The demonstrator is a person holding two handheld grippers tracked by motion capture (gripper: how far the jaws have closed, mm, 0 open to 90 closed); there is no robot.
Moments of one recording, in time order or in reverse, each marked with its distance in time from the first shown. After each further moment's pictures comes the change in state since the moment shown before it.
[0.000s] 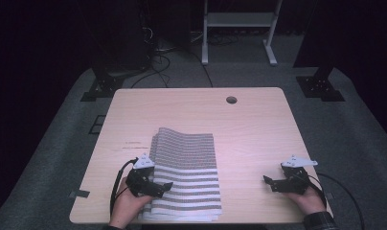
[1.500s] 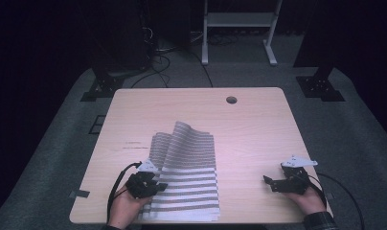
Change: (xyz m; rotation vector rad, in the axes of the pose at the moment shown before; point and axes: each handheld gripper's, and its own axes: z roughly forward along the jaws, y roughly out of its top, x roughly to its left) left arm -0.012 0.002 -0.009 0.148 -0.071 0.036; right arm 0.000 0.000 0.000 0.001 0.000 0.000
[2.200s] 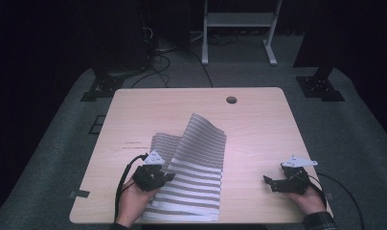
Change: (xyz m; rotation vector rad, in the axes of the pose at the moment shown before) left arm -0.013 0.034 -0.002 -0.086 0.029 0.021; right arm 0.000 0.000 0.000 0.000 0.000 -0.001
